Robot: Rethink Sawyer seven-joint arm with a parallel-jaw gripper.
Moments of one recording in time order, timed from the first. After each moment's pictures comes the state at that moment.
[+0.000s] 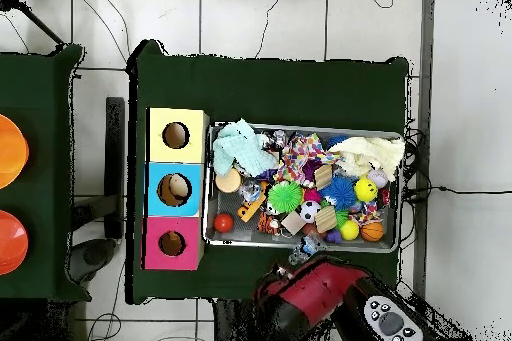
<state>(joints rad) -0.64 -0.70 0.37 2.22 -1.07 0.28 1.38</state>
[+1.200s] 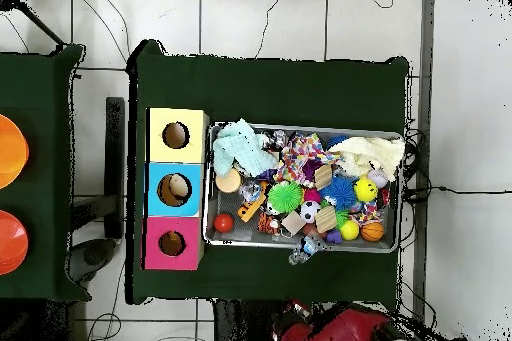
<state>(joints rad) -0.75 -0.68 0.20 2.32 -1.19 0.06 1.38</state>
